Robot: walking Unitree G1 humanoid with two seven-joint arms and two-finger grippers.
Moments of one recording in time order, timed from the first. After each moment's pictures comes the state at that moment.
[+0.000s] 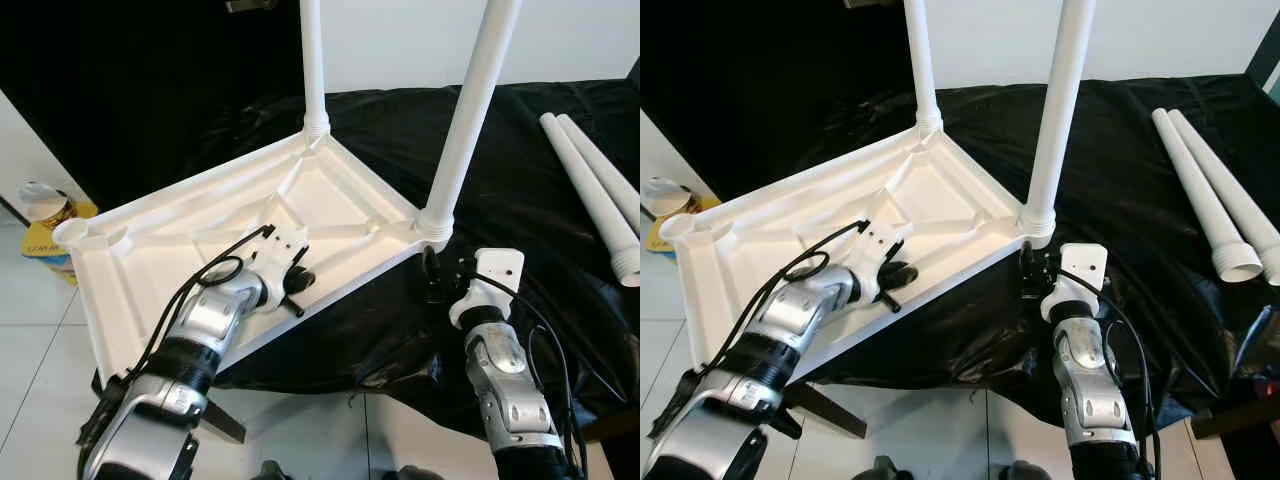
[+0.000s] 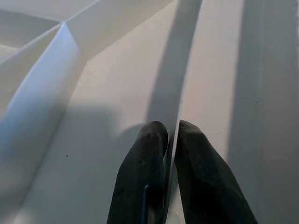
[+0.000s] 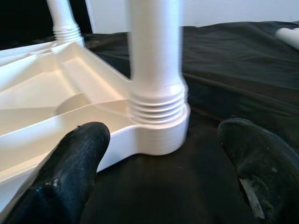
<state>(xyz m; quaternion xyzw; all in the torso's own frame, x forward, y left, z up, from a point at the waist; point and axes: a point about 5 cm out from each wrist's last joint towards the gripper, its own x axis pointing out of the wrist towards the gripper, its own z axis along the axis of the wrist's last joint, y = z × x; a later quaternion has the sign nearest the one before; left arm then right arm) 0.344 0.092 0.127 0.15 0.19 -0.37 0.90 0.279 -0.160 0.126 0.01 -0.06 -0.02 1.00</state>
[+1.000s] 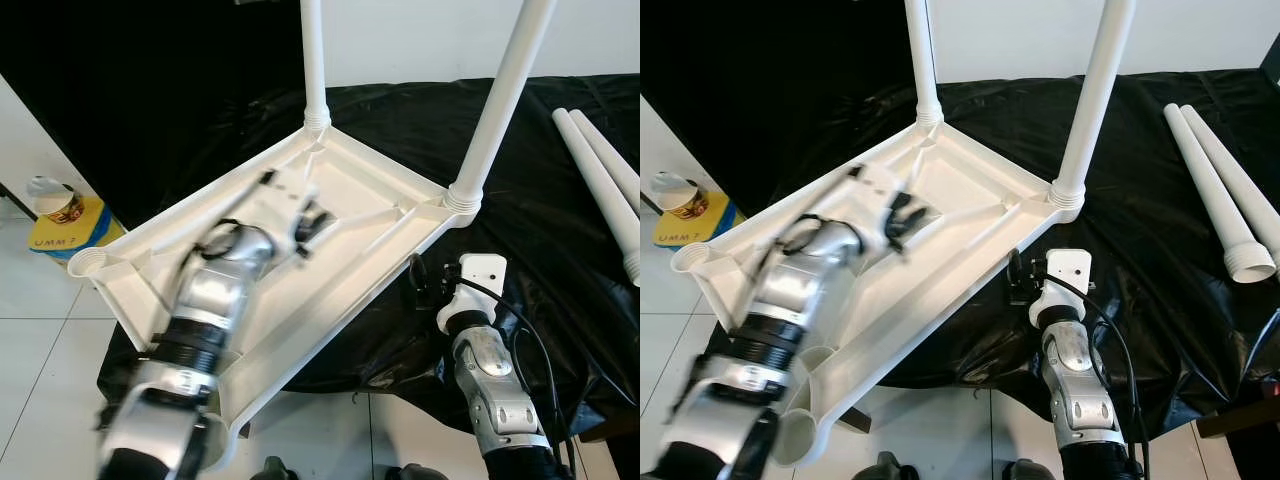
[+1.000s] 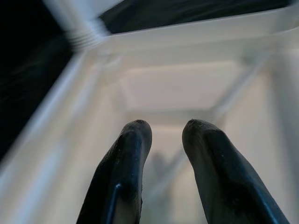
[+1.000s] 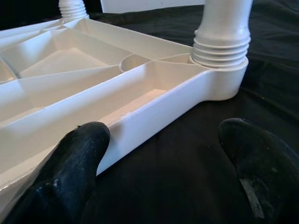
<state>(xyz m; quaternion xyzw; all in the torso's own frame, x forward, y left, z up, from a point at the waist) 0.359 0.129 0.196 0.20 0.03 -0.27 0.94 0.279 -0.150 0.115 0.01 -0.04 -0.01 1.00</state>
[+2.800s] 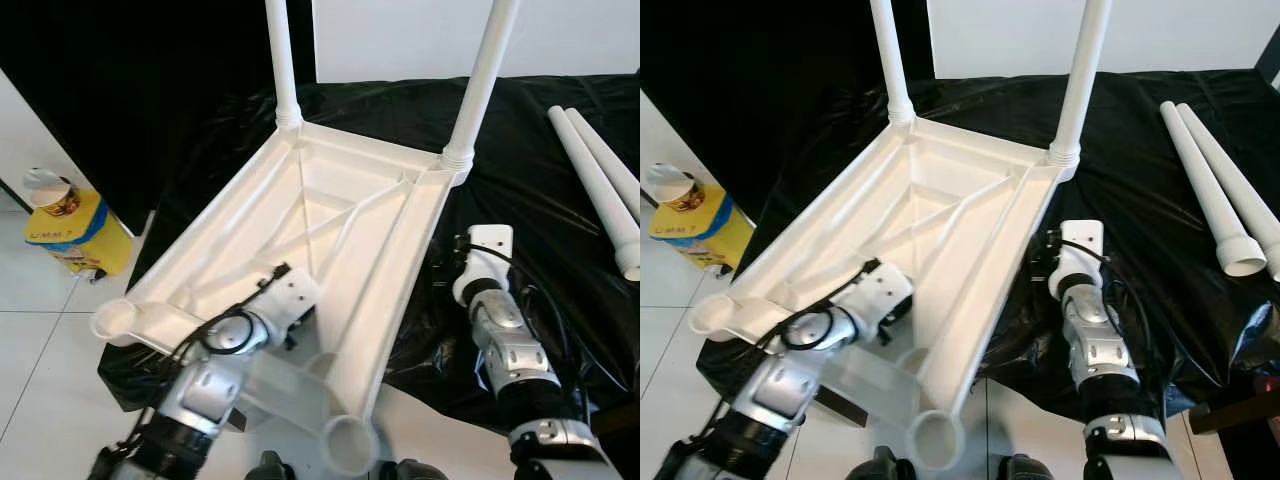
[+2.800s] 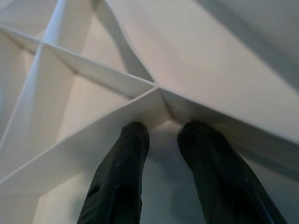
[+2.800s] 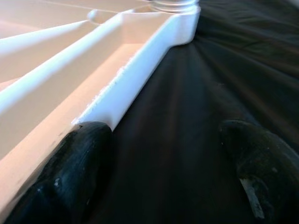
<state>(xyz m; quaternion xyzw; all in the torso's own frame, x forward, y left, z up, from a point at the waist) 0.278 0.071 0.116 0.27 0.11 -0.38 0.88 0.334 -0.190 0.112 -0.01 0.02 -0.05 1.00</state>
